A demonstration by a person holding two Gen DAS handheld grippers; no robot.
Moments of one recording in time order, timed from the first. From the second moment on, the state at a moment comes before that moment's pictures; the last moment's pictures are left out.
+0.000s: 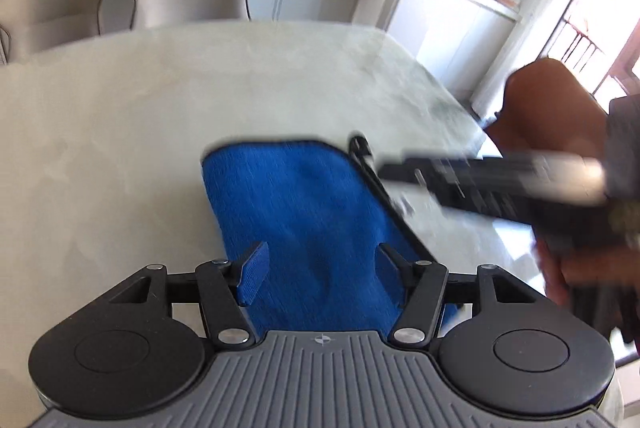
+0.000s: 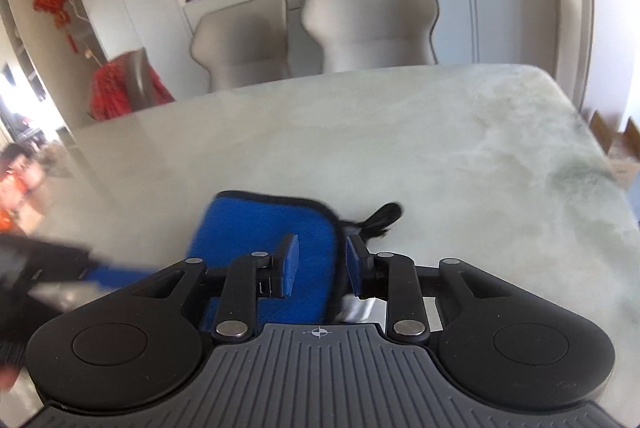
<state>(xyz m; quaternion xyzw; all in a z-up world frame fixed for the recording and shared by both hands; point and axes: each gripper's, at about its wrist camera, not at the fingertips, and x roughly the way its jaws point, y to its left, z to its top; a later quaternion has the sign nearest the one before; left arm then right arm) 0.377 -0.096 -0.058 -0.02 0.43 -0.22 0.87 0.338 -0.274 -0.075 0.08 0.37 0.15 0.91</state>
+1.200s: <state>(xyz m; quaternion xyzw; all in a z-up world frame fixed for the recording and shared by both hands) 0.351 -0.089 -0.079 -0.13 0.48 -0.22 0.84 0.276 -0.245 -0.090 0.00 0.42 0.20 0.88</state>
